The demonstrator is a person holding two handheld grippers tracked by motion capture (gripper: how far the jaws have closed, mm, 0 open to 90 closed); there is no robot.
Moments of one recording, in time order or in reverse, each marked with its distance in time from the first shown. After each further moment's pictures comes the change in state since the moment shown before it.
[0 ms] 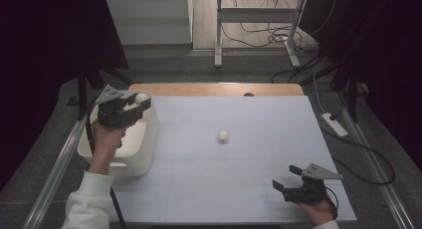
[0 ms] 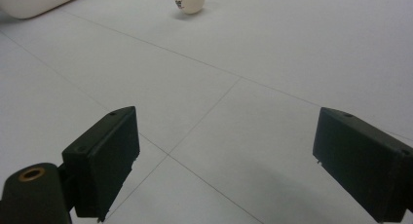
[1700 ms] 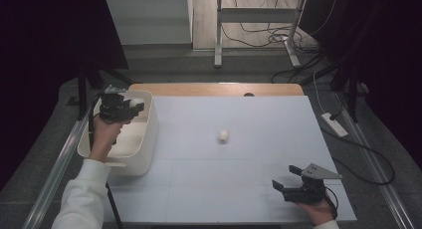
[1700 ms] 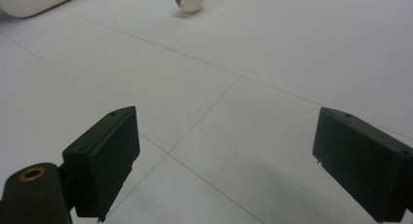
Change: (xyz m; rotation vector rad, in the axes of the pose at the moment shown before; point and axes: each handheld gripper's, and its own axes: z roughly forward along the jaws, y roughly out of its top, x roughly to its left) left arm 0.050 -0.019 0.046 0.263 0.100 -0.083; right arm 0.000 0.000 0.001 0.003 0.000 -0.001
